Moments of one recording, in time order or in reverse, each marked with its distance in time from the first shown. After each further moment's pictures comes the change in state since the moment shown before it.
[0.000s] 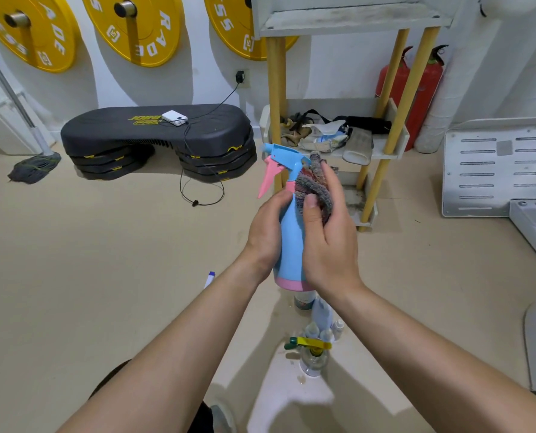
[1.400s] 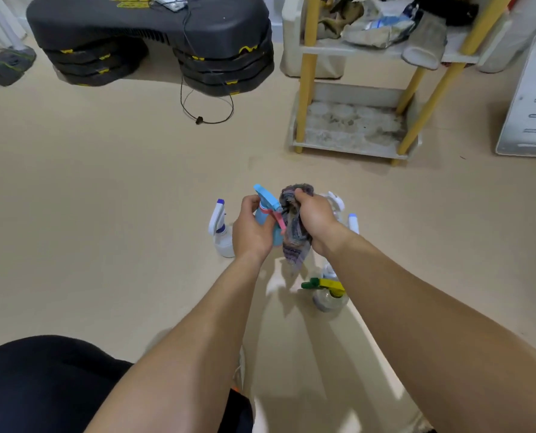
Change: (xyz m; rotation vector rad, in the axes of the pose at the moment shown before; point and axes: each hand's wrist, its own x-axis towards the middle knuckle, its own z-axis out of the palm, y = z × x) left_hand 0.013 -0.210 -0.122 0.565 0.467 -0.183; right_hand -0.021 0.186 0.089 0.016 -0.269 1.008
